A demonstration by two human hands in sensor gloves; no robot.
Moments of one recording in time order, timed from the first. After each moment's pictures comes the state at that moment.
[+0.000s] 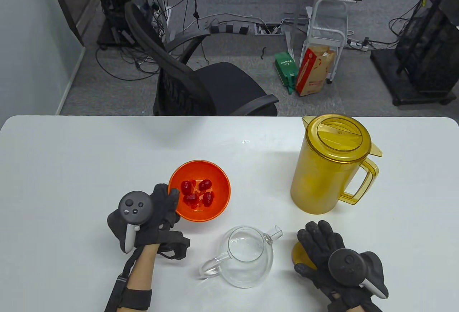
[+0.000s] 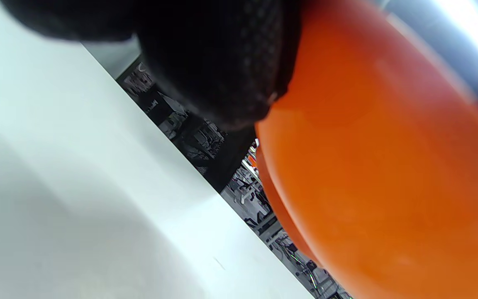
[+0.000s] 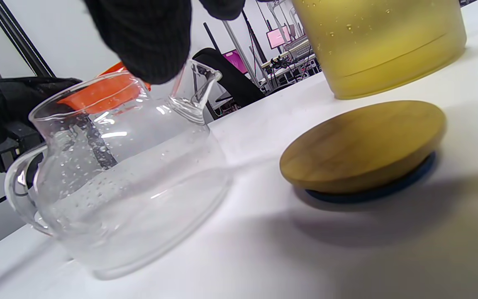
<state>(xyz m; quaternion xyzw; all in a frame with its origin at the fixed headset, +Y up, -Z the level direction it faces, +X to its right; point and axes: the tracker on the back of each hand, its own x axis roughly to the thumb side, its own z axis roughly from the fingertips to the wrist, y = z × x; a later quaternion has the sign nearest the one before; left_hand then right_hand) -0.213 -0.689 -0.320 0.07 0.06 0.40 0.91 0.217 -0.722 -0.222 0.16 0.03 0.96 0.24</state>
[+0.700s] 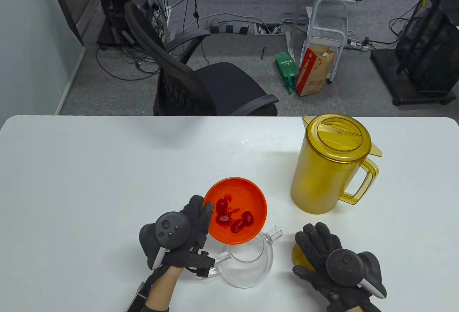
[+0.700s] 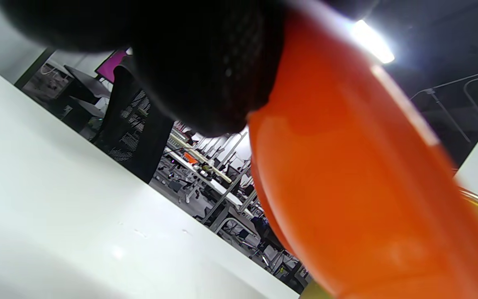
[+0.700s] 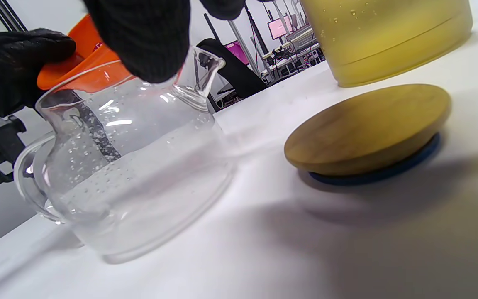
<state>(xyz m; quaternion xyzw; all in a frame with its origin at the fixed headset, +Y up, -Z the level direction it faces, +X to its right) -0.149 -0.673 -0.280 0.13 -0.07 0.35 0.93 0.214 -0.726 -0.221 0.16 0.05 0.95 0.25</state>
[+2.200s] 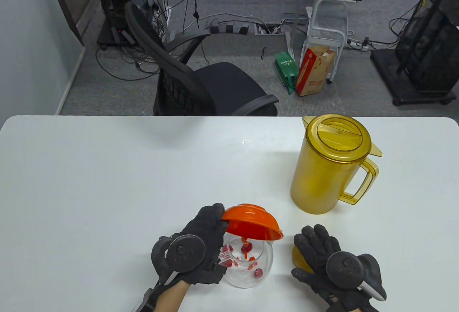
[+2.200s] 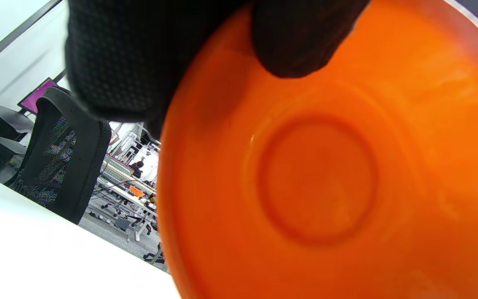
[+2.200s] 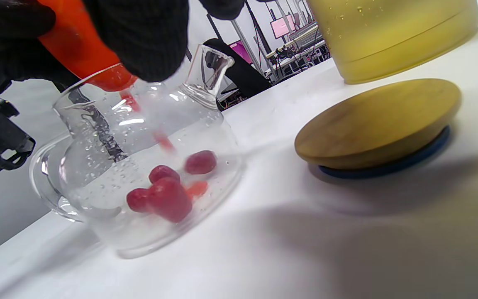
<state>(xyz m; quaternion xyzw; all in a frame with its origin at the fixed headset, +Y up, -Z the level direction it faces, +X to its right) -0.121 -0.658 -0.251 0.22 -0.14 0.32 0.91 0.213 -0.729 -0.218 0.17 0.05 0.95 0.25</state>
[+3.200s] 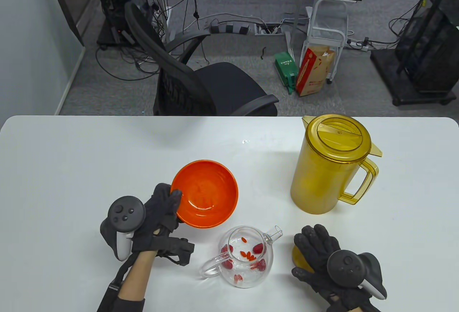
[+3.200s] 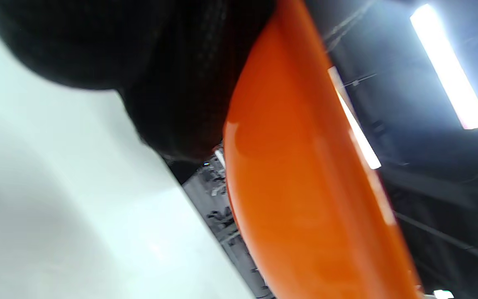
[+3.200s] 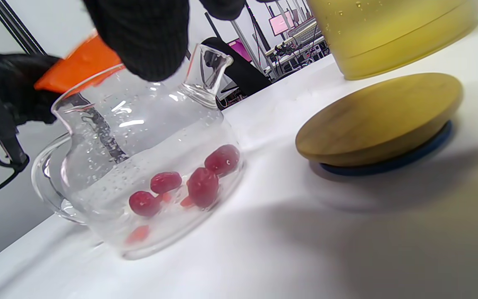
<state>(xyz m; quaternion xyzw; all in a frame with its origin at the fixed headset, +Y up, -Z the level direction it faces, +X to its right) -0.239 -0.674 -0.303 0.05 0.06 0.47 0.88 0.213 -0.731 -0.220 0.17 0.05 0.95 0.26</state>
